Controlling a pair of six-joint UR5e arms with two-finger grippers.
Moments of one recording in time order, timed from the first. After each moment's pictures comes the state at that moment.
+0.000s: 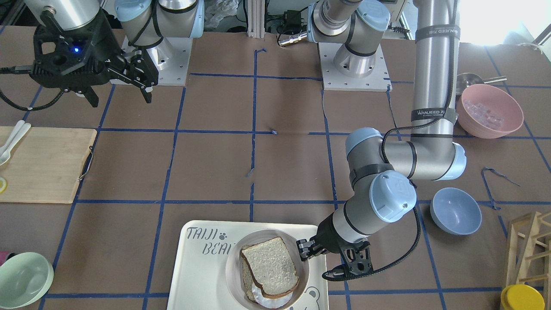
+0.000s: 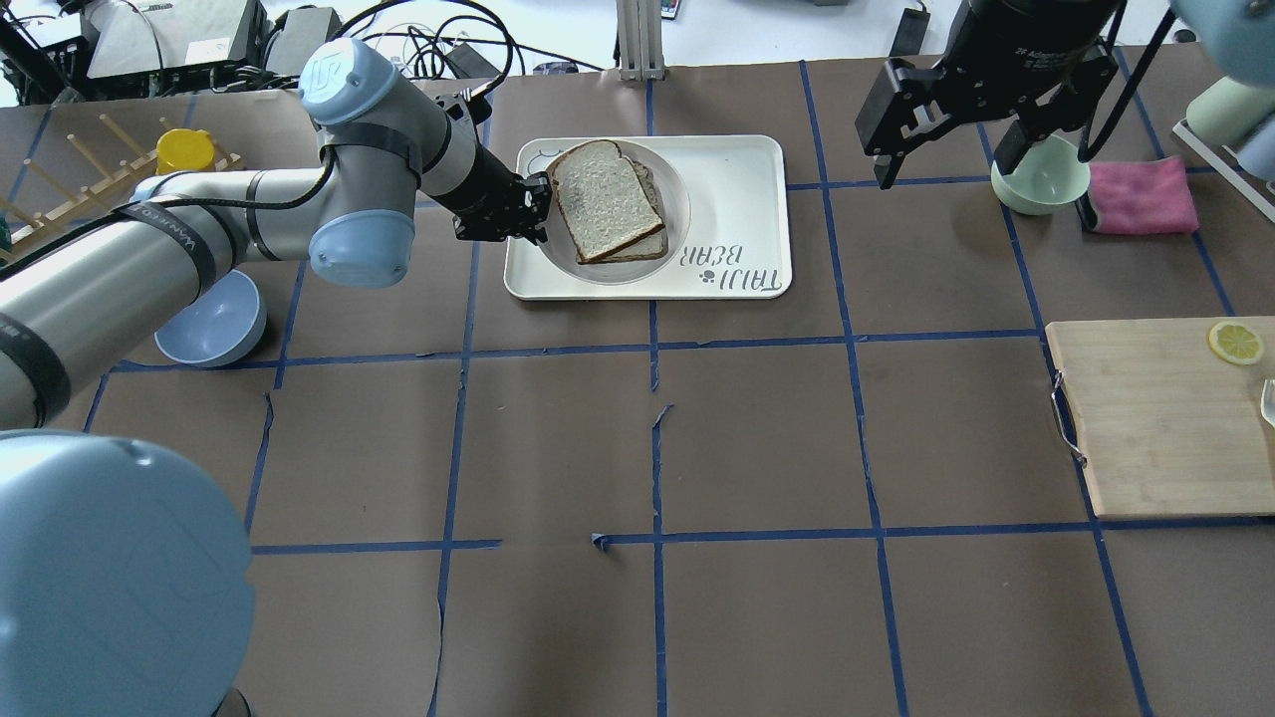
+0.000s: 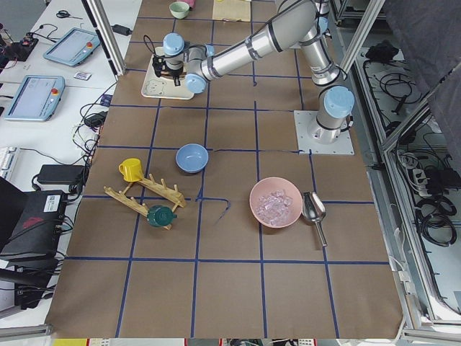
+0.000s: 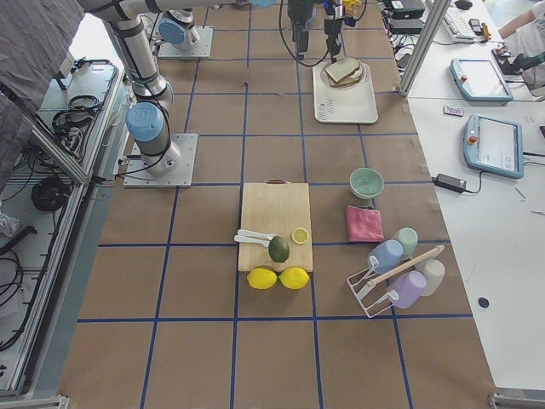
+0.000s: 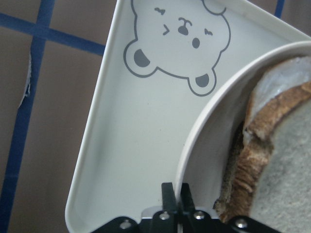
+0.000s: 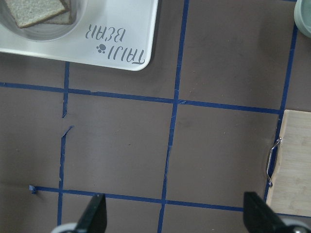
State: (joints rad) left arm -1.59 -2.23 -1.50 -0.83 1.19 -0.26; right arm 1.58 -1.54 1.43 -1.48 -1.55 -0.10
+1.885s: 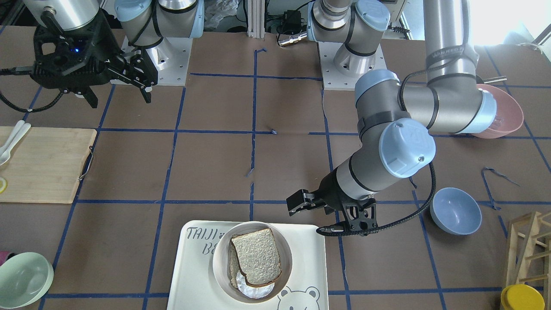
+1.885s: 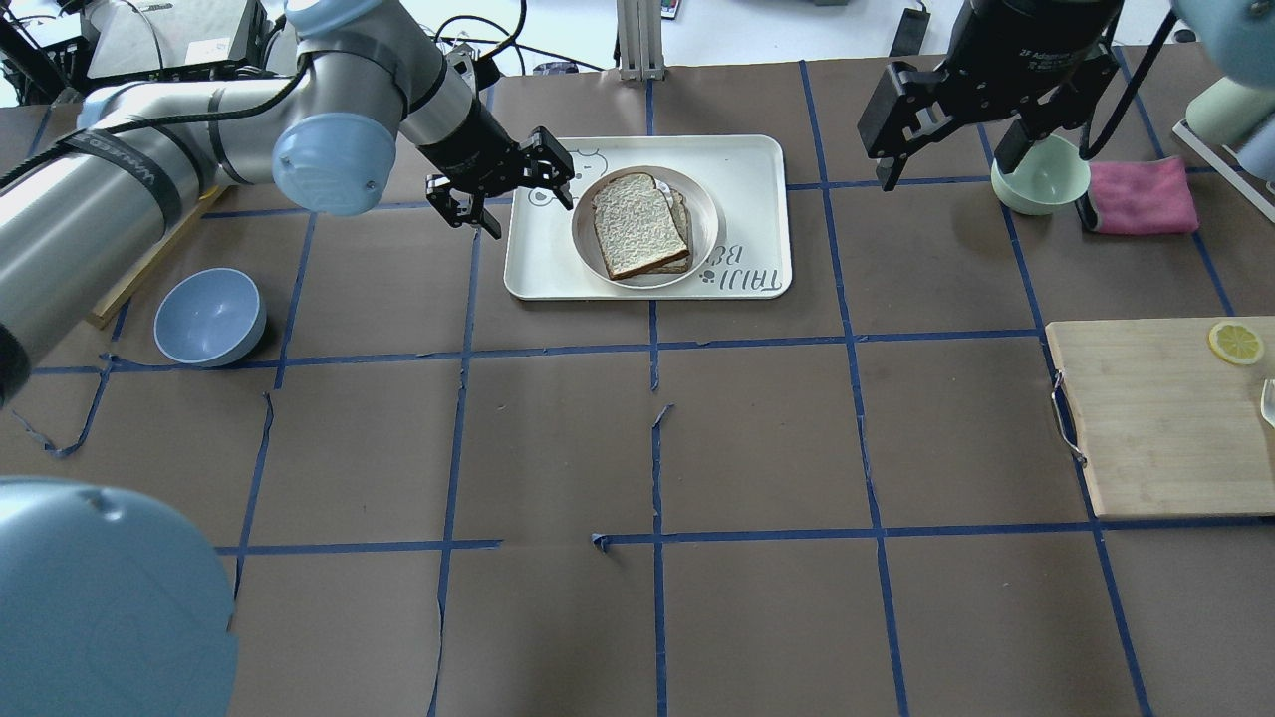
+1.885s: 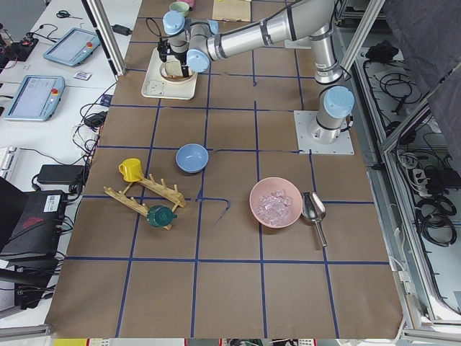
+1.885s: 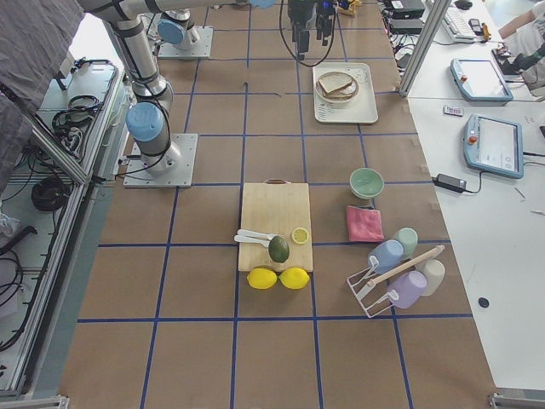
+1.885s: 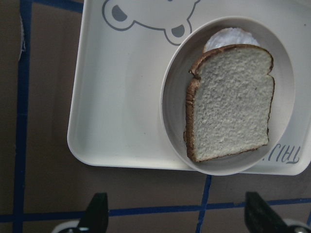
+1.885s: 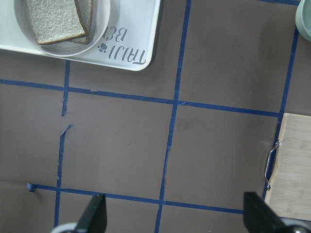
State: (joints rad) left arm -1.62 -1.97 -1.49 -1.25 1.26 -0.20; right arm 1.58 -1.54 1.43 -1.48 -1.55 -0.12
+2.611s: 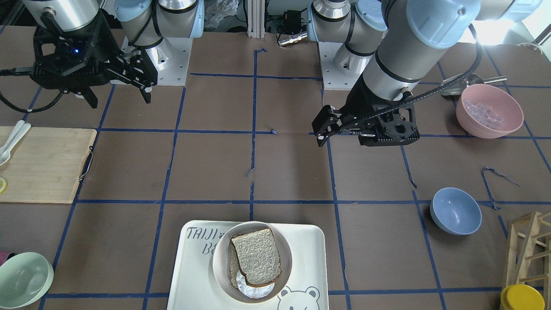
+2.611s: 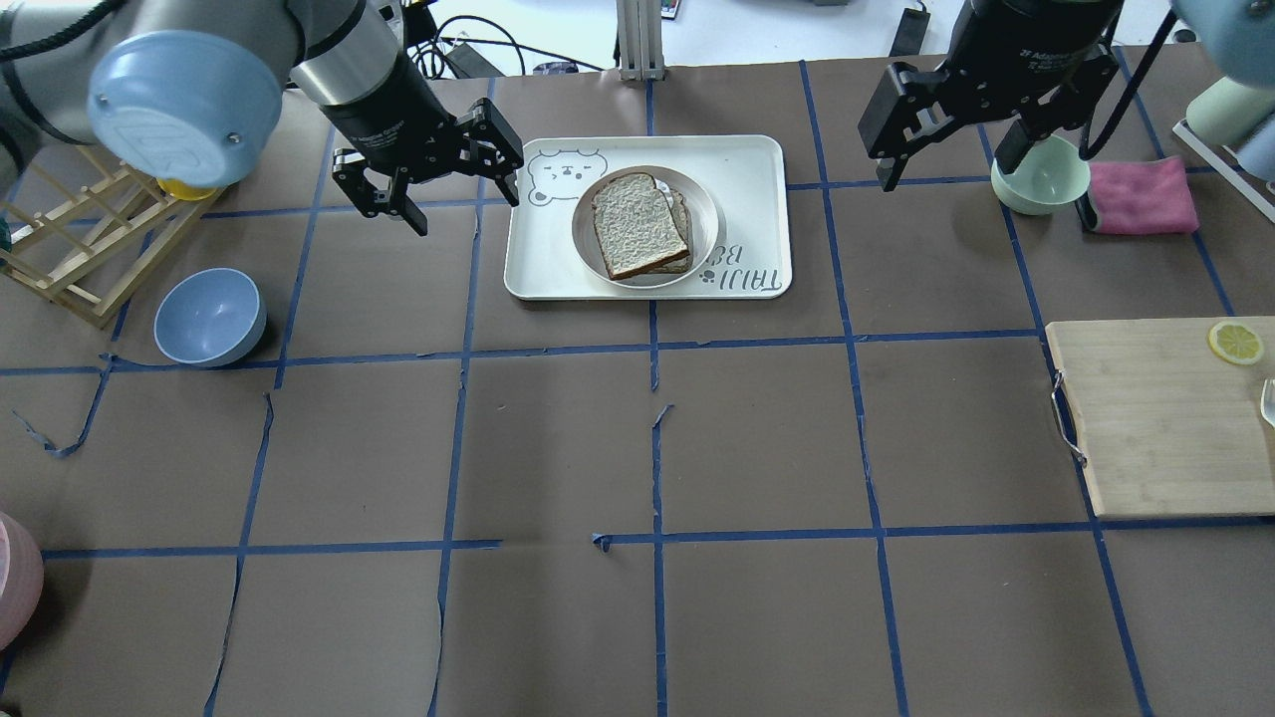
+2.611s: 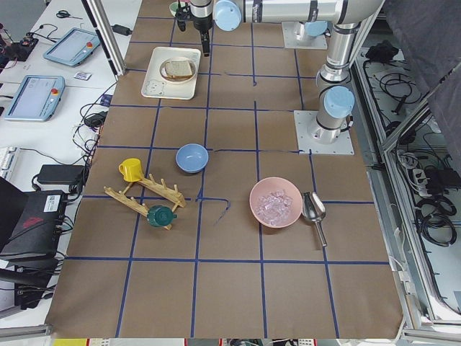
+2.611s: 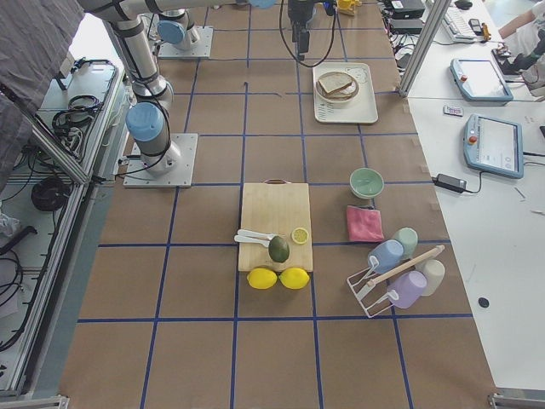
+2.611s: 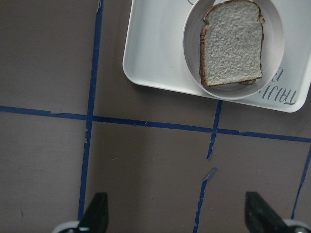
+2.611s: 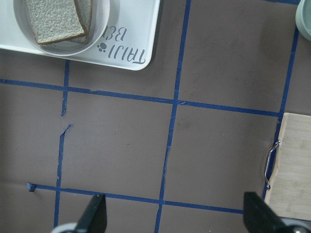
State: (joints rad) left arm -1.61 -1.69 -1.50 -1.51 1.45 -0.20; right arm 1.58 -1.54 1.43 -1.48 -1.55 -0.12
